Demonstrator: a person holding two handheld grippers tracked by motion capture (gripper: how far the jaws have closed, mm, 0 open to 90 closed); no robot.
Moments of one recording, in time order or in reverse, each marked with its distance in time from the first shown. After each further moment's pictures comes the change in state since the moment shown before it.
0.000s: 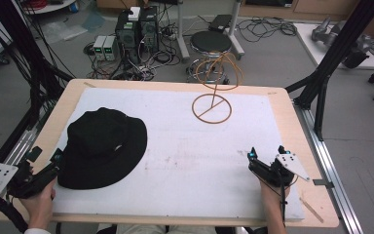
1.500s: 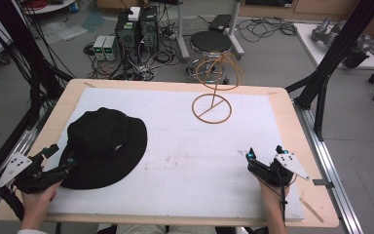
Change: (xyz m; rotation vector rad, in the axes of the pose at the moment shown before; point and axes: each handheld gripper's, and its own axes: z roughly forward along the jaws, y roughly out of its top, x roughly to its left) left arm -0.009 0.011 0.015 0.200 -0.235 0.079; right arm 0.001 -0.001 0.001 0.011 0.040 -0.002
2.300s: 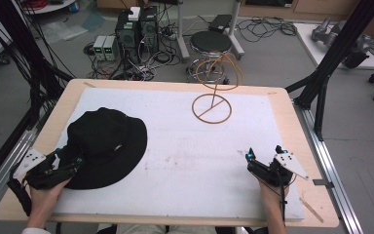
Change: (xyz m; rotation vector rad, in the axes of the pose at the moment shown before) left arm -0.001 -0.009 0.019 0.106 -0.047 -0.010; right arm 0.001 0.000 0.001 0.007 0.004 -0.002
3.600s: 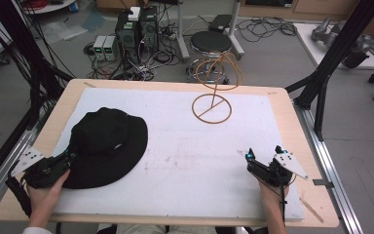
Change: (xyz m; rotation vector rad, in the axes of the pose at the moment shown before) left arm -0.003 0.007 -0.002 0.014 0.005 -0.020; right arm 0.001 0.000 0.000 0.011 -0.004 -0.003
